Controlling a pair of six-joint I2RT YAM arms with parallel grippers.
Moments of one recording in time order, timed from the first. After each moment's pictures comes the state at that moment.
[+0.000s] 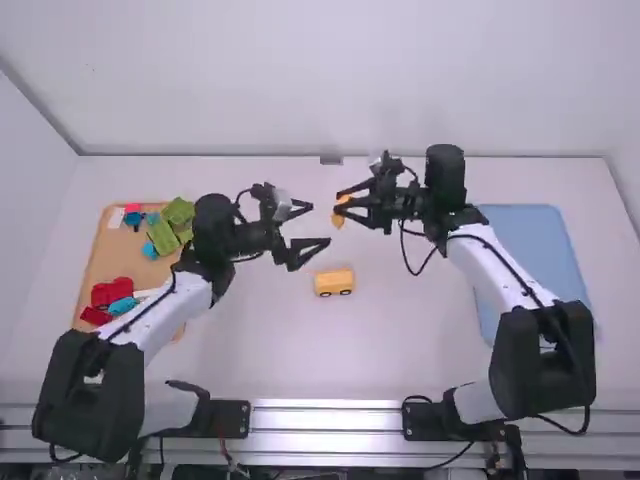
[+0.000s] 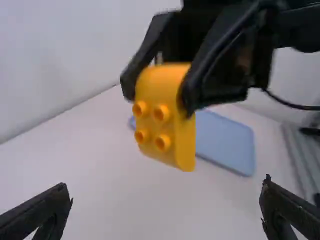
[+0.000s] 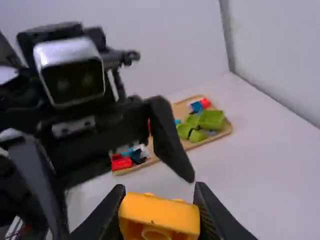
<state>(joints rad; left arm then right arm) -0.21 1.37 0.71 0.52 1.00 -0.05 0.20 1.58 1.10 0.01 -1.28 -0.18</state>
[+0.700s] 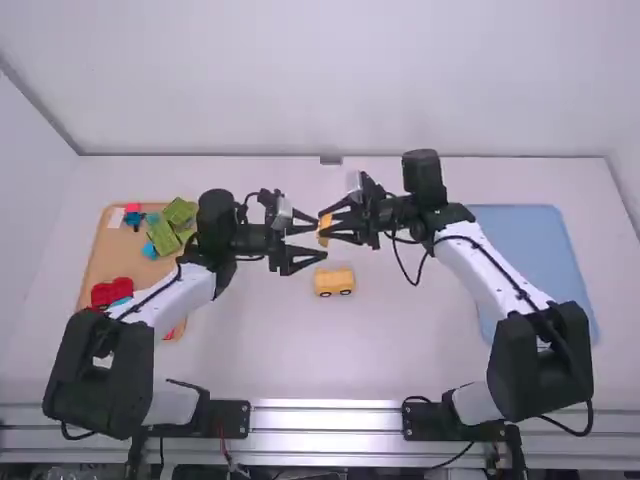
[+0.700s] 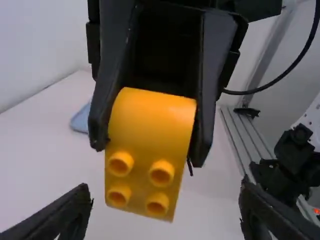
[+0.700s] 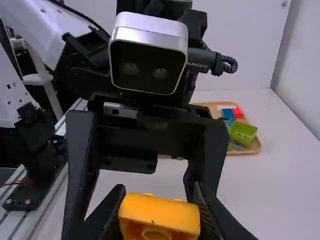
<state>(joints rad) -0.19 1.46 0.73 0.54 1.26 -0.01 0.30 1.58 1.15 -0.22 -1.33 -0.60</state>
